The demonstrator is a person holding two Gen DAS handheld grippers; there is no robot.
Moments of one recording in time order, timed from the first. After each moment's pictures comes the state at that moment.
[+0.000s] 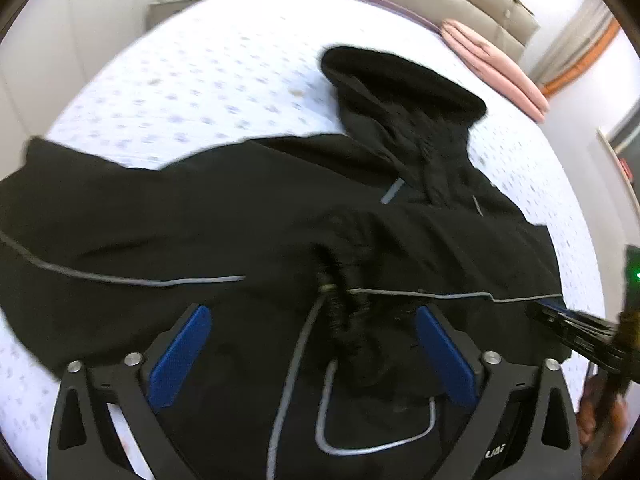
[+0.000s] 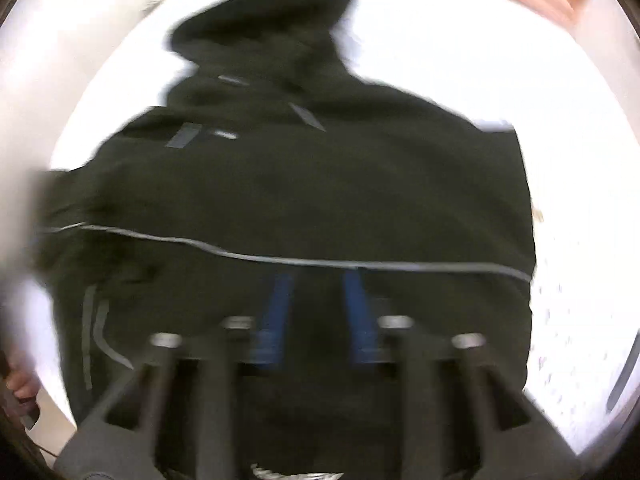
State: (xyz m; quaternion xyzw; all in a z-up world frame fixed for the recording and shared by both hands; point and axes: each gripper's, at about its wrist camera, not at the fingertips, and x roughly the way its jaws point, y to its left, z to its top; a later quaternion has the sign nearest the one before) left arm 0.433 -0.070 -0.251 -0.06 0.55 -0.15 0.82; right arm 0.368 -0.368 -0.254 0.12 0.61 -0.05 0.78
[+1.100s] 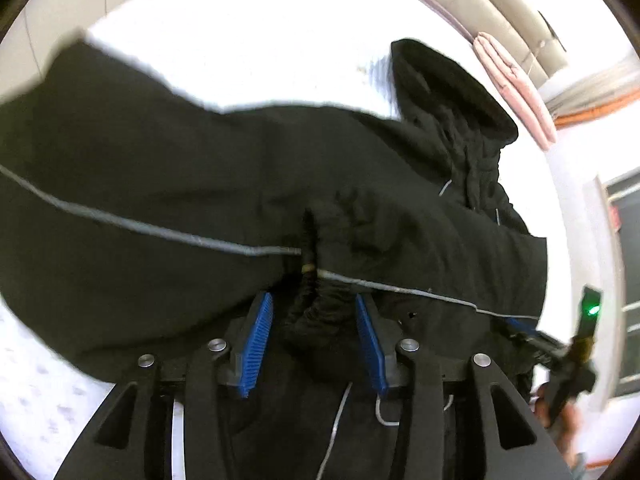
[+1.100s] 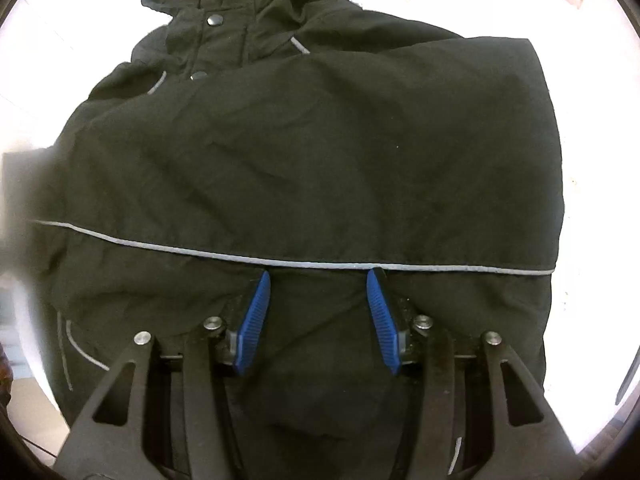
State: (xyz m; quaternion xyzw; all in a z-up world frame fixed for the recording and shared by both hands) left arm 0.435 -0.005 -0.259 -0.13 0.59 -0.13 0.79; right arm 0.388 -0.345 -0.263 0.11 0.63 -0.03 0.77
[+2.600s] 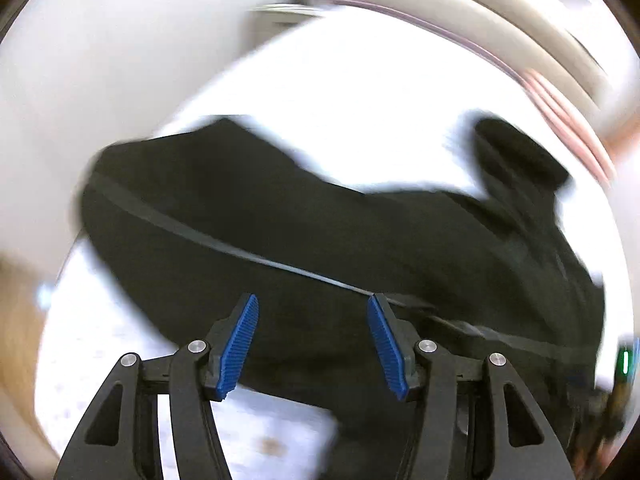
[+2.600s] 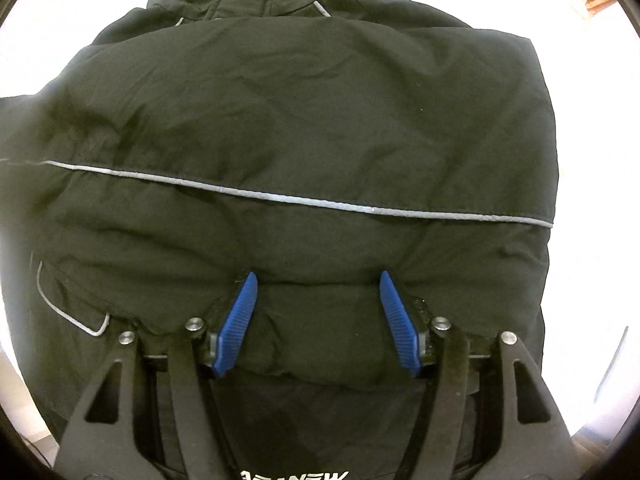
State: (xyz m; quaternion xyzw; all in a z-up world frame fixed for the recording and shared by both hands) left arm 0.411 0.120 -0.217 -0.11 0.51 0.04 0.85; right arm 0.381 -0.332 -0.281 0.03 0.65 -0.05 0.75
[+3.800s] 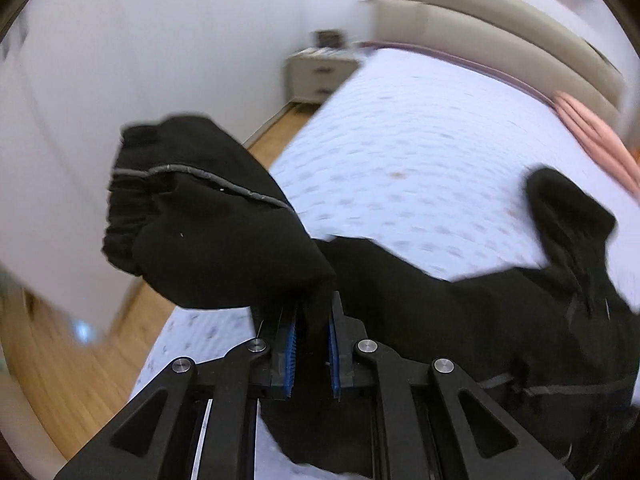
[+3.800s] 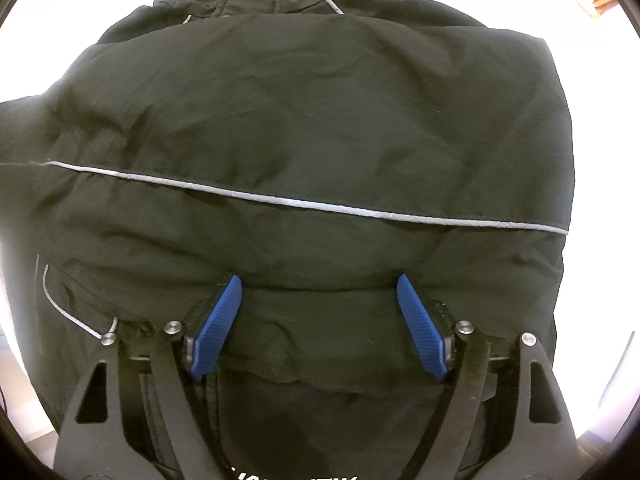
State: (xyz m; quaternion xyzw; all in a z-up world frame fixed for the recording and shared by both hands) left arm 0.449 0.141 -0.163 -0.01 0.44 0.06 0.89; right arm 0.391 -0.325 -0.293 0.04 0.66 -0.02 0.75
